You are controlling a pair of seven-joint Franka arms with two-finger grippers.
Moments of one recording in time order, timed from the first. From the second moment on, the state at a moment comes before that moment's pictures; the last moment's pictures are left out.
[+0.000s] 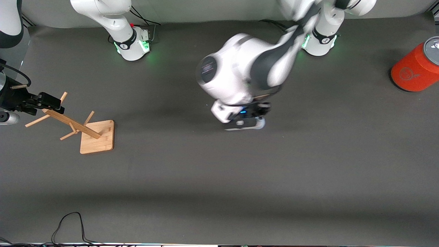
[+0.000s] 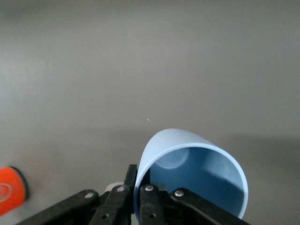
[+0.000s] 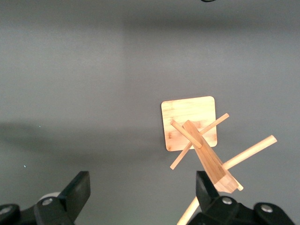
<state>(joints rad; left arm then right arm) -0.71 0.55 0.02 -1.09 0.26 1.43 -0.69 -0.01 0.04 -0.03 -1.61 0.02 1.63 -0.05</state>
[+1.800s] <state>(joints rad) -0.64 0.30 -0.01 -1.97 -0.04 2.28 -0.79 -0.01 0.04 -0.03 -1.62 -0.01 1.63 -0.06</state>
